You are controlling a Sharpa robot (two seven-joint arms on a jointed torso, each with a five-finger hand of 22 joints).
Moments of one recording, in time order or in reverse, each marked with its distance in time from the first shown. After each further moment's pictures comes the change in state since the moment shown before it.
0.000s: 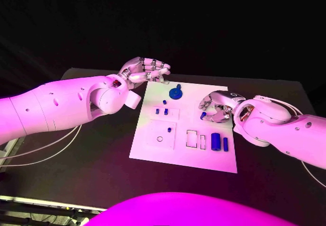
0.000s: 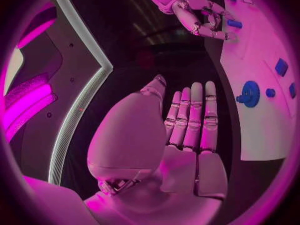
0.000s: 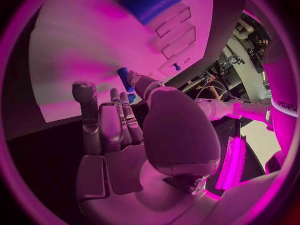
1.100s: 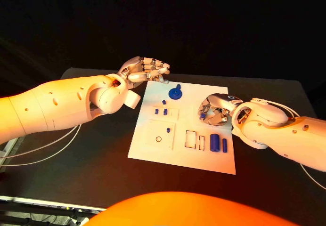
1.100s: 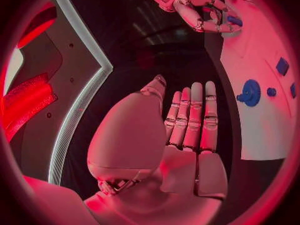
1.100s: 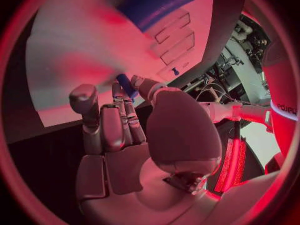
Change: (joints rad) left arm 0.000 -0.002 0.000 0.000 0.000 0.000 -0.001; left_hand 0.000 0.000 0.000 0.000 0.000 0.000 0.000 0.000 0.000 0.000 0.000 0.000 0.000 0.000 0.000 0.000 0.000 0.000 0.000 0.000 0.000 0.000; right arm -0.010 0.000 -0.005 0.021 -0.011 0.003 -0.013; right_hand -0.047 0.019 0.086 0.061 -0.006 0.092 -0.021 0.061 0.027 0.150 -0.033 0.037 0.003 0.014 -0.023 0.031 0.048 0.000 0.056 -0.017 0.098 0.058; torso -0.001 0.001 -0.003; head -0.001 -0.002
